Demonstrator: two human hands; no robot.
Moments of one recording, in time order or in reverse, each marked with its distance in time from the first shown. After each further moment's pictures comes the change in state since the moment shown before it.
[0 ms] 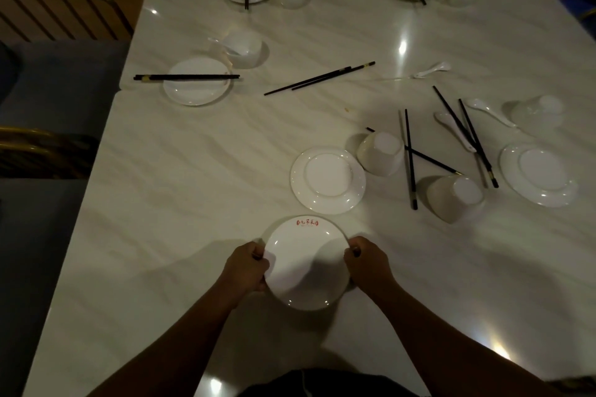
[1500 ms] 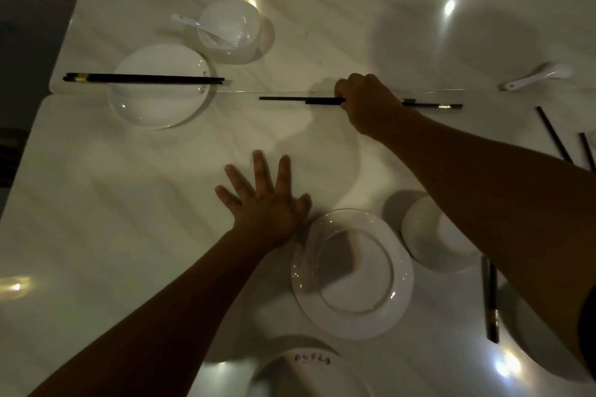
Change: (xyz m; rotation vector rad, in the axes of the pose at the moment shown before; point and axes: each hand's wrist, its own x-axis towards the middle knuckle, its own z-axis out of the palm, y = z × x) left_hand 0.215 0.170 0.005 0.859 0.197 0.266; right_hand 0.386 -0.200 -0.082 -0.669 0.189 -0.769
